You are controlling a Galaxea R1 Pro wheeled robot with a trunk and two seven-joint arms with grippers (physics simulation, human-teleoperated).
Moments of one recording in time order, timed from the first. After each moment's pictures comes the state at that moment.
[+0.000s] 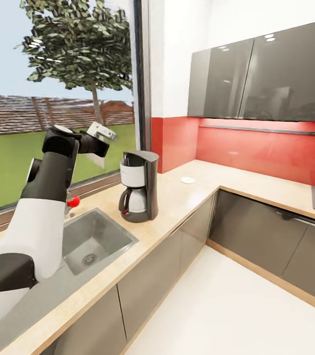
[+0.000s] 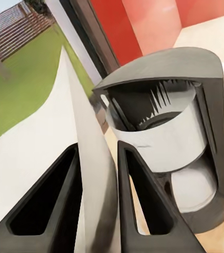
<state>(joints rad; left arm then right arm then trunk) -1.30 0.00 -0.02 -1.19 -0.74 0.84 -0.74 0.00 0.01 -0.11 -0.18 -0.02 -0.20 0.00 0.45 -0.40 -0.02</state>
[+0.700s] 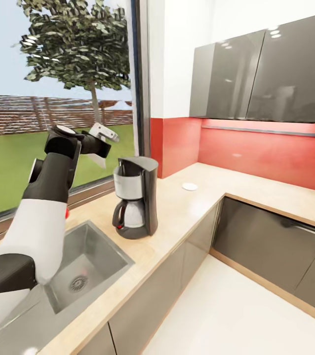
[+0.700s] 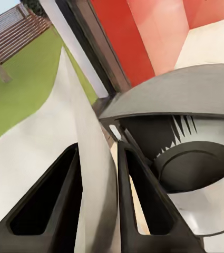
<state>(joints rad) -1.29 -0.01 -0.04 -1.19 -0.74 0.84 -0.74 0.00 0.00 -0.11 -0.17 -0.02 -0.20 0.00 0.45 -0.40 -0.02</state>
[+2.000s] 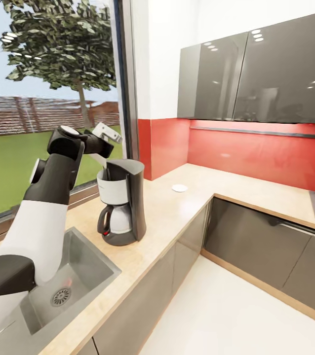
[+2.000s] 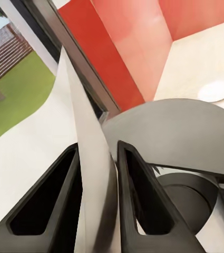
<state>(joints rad) -1.29 0.00 -0.09 -1.22 -0.74 0.84 -0.74 0.00 0.00 -0.11 -0.17 -0.02 -0.20 0.00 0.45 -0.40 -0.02</state>
